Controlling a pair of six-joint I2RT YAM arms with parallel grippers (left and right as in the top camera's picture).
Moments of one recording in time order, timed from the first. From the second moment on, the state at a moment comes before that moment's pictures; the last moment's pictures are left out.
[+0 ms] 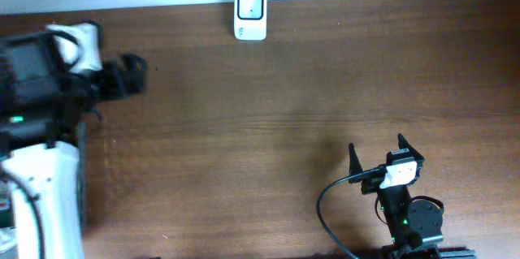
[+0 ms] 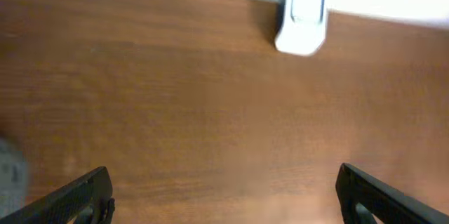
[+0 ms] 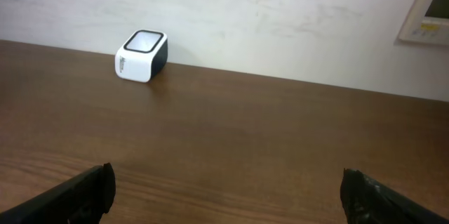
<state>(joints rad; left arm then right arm) 0.19 1.38 1.51 -0.89 0.31 -0.04 0.10 0.01 0.01 -0.07 -0.02 -0.08</state>
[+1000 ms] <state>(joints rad) 0.66 2.09 1.76 -0.89 0.26 0.03 0.10 0.01 0.01 -0.07 -0.02 -0.08</state>
